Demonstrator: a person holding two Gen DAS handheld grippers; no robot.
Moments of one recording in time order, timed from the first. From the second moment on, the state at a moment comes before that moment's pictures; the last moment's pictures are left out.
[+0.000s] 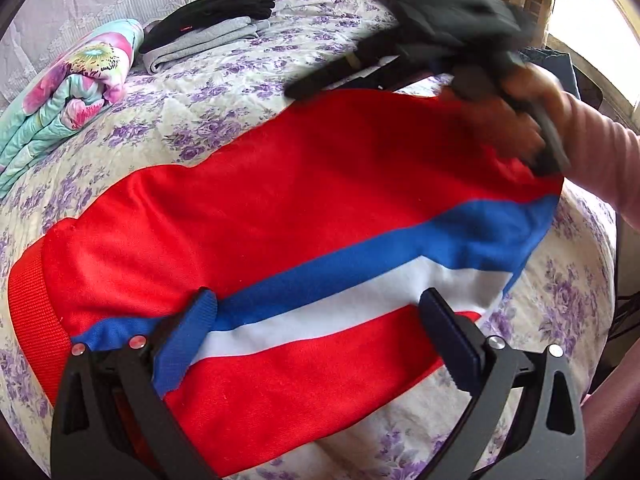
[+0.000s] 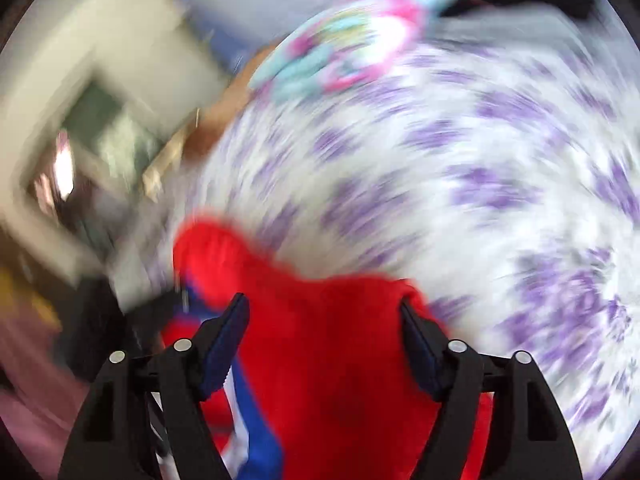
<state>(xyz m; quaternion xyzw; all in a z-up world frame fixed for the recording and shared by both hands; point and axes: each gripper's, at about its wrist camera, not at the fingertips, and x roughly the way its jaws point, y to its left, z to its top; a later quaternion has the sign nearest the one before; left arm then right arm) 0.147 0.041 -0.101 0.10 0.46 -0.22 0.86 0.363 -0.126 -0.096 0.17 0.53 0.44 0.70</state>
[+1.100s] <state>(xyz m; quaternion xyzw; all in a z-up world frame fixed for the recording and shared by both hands) 0.142 0.043 -0.104 0.12 0.45 -0.21 0.86 0.245 -0.269 -0.067 0.05 0.48 0.21 0.85</state>
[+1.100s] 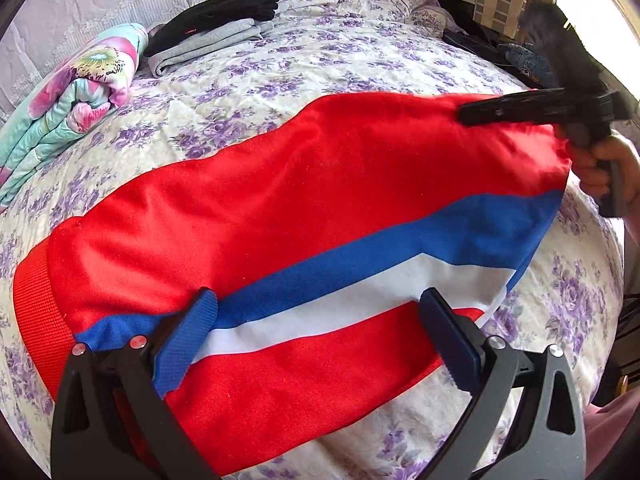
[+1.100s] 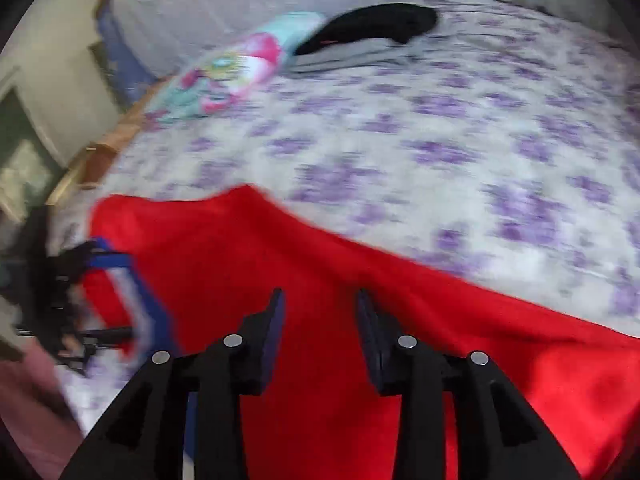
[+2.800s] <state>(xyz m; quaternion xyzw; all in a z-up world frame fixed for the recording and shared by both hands) 0.137 -0.054 -0.113 0.11 0.43 -0.18 0.88 0.184 -0.381 -0.021 0.05 0.39 0.11 0.91</state>
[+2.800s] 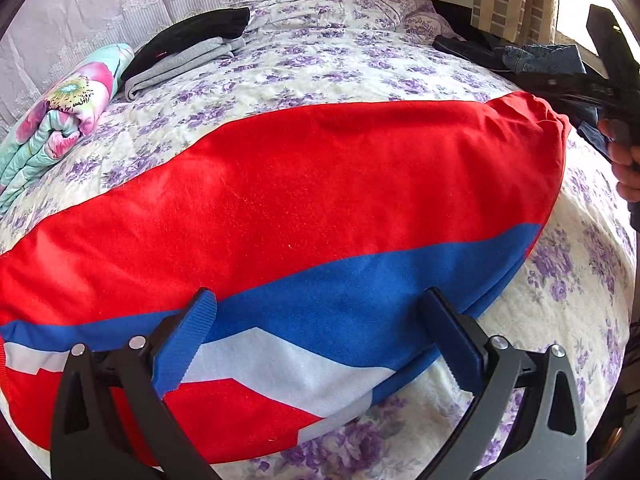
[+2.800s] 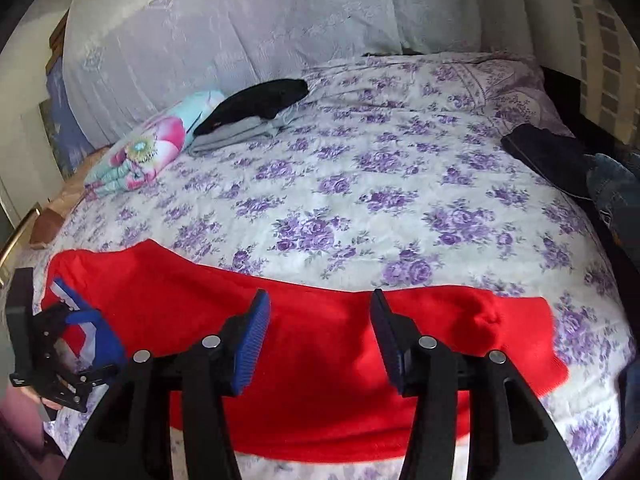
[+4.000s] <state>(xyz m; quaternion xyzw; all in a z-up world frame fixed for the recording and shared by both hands) 0.161 0.083 -0.071 0.13 0.44 -0.06 0.89 0.160 -0.389 -0.077 -0.03 0.44 0.02 0.90</state>
